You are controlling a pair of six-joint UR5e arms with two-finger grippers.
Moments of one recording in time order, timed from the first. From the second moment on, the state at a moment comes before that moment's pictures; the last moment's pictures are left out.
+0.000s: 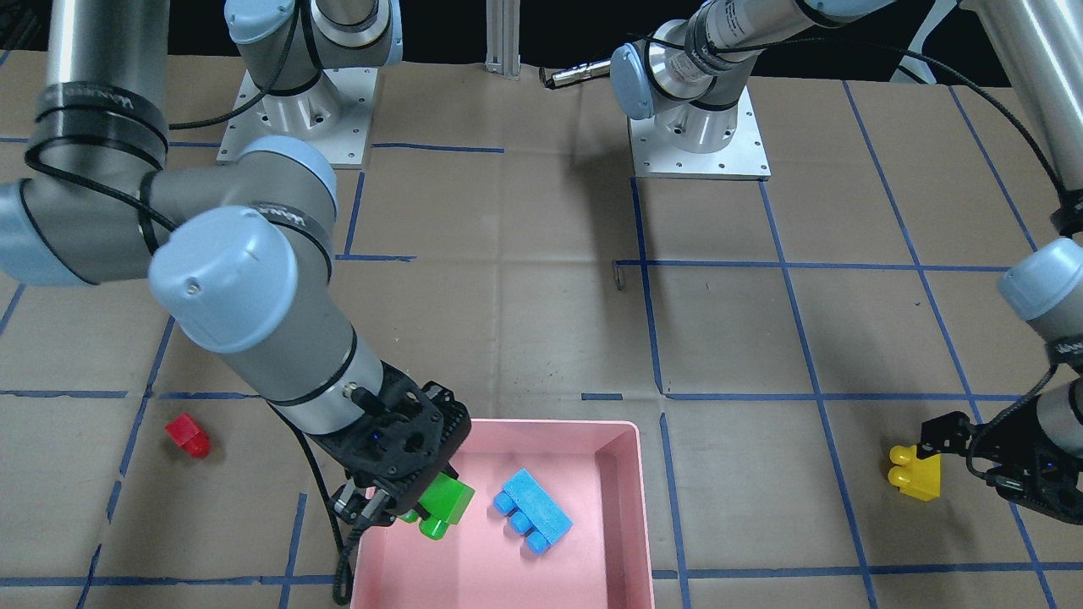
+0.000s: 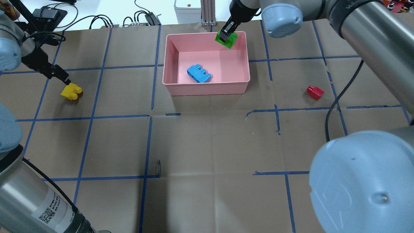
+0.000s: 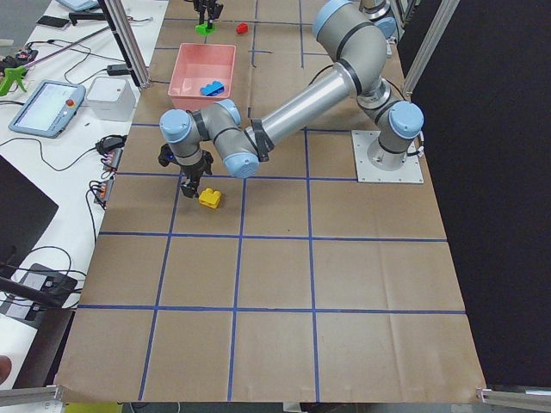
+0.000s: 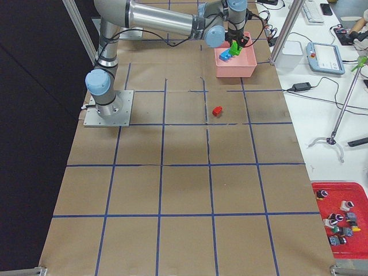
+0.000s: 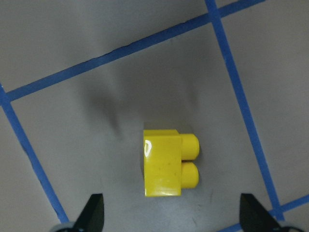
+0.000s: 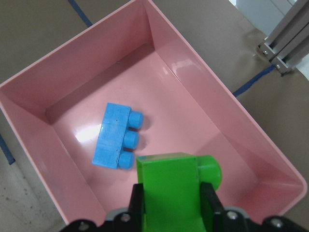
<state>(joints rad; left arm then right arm) -1.07 -2.20 -1.42 -1.09 1.55 0.90 1.73 -1.00 1.22 -2.06 -1.30 -0.72</state>
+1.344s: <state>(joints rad) -1.07 -2.22 -1.56 -0.87 1.55 0.92 1.60 -1.01 1.22 -1.90 -1.50 -0.40</state>
